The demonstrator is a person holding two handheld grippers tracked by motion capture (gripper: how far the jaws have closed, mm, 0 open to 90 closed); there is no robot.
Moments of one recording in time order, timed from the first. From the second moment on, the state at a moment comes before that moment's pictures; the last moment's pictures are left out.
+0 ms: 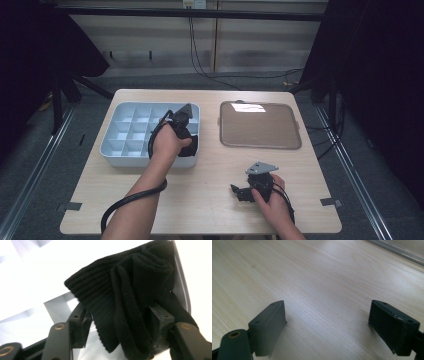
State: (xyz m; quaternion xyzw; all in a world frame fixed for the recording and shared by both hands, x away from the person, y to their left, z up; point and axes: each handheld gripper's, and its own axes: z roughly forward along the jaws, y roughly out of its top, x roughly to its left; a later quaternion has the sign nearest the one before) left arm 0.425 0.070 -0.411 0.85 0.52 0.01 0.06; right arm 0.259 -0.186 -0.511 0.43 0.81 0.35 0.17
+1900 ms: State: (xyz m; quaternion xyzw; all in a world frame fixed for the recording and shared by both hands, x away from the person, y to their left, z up) left arm 0.433 0.049 -0.421 0.87 0.49 0.02 0.07; right arm 0.259 -0.185 -0.511 0.43 0.81 0.35 0.17
